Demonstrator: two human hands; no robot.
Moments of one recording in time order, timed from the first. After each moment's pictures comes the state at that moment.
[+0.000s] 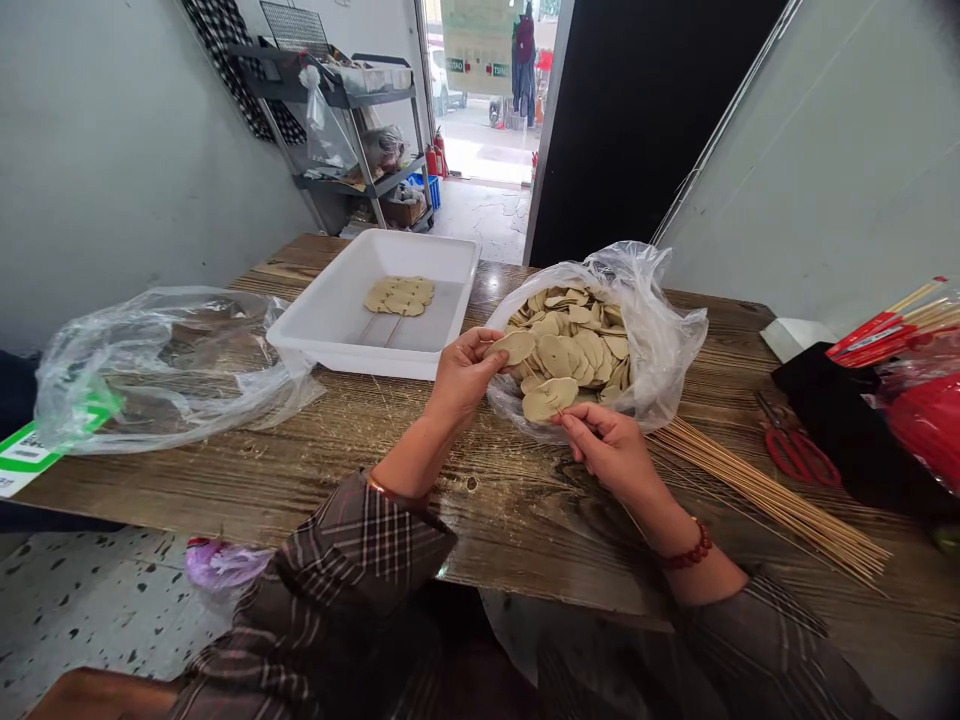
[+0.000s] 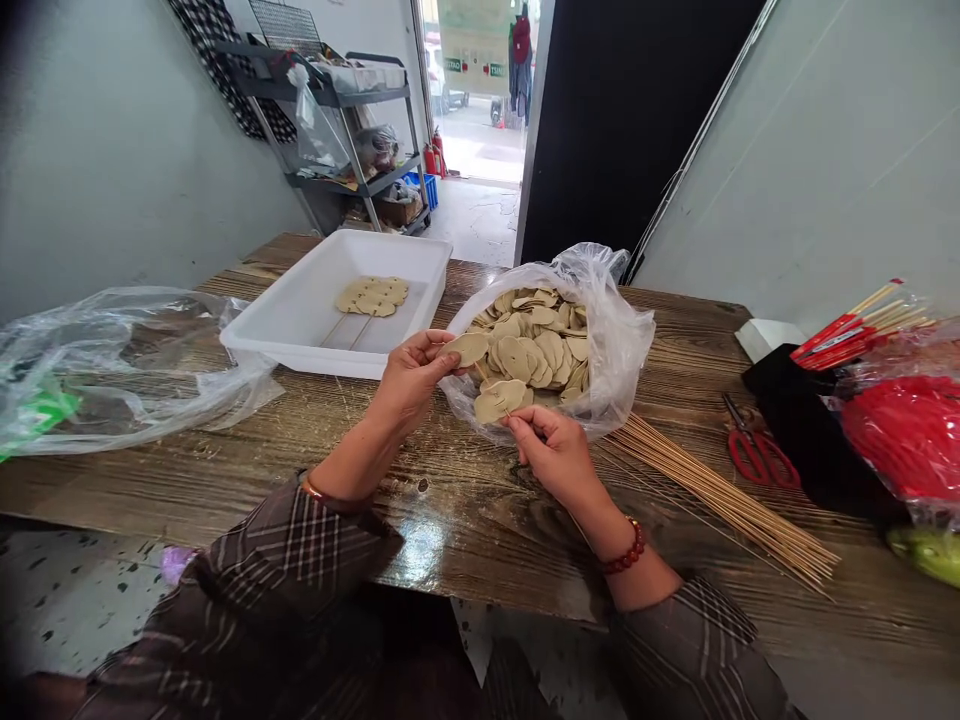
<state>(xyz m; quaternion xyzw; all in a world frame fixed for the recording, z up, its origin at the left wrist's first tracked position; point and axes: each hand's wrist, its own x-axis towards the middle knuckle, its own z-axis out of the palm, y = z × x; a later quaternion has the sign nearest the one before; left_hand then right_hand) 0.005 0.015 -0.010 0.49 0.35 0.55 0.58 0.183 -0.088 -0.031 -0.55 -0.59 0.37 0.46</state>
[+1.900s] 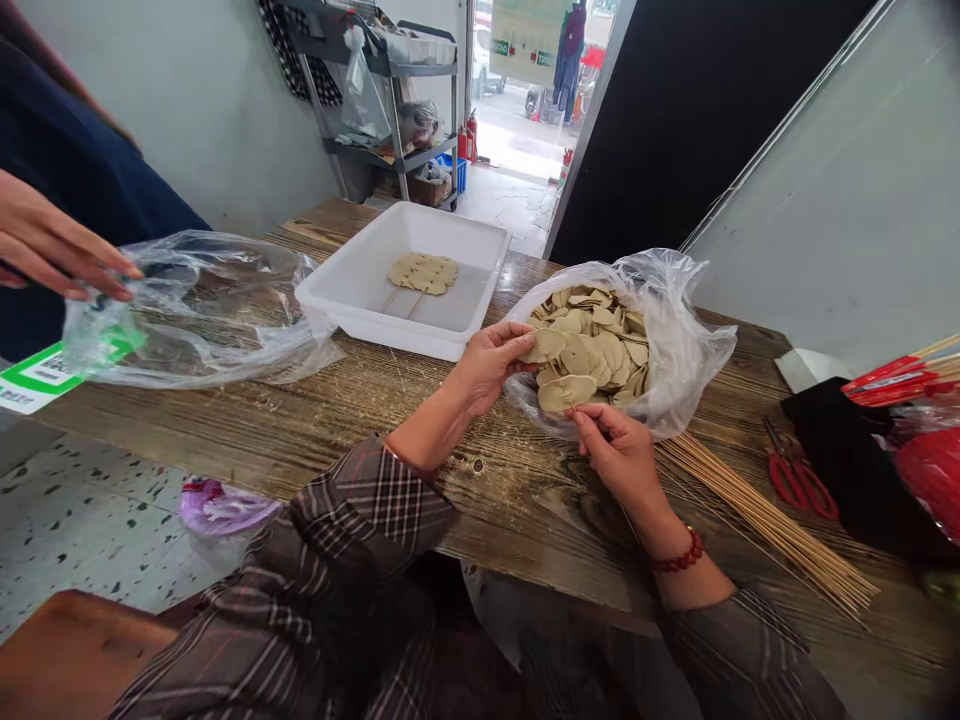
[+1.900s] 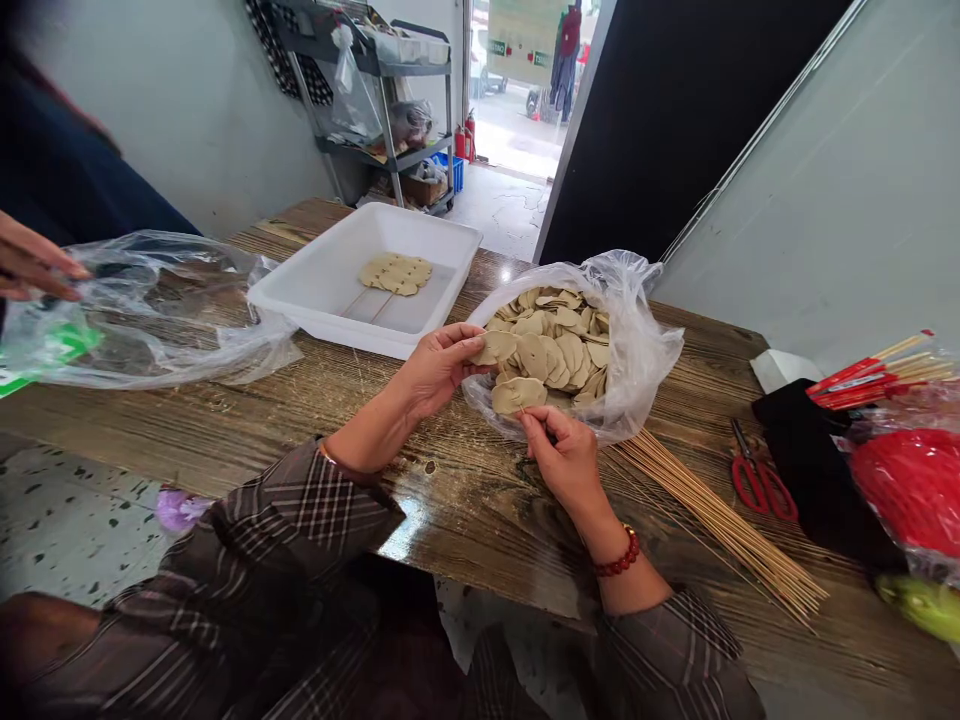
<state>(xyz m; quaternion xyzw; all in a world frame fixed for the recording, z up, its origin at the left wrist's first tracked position) 0.006 0.010 -0.007 0.40 0.30 0.52 0.70 0.185 -0.091 -0.037 -0.57 -0.64 0.27 0.44</state>
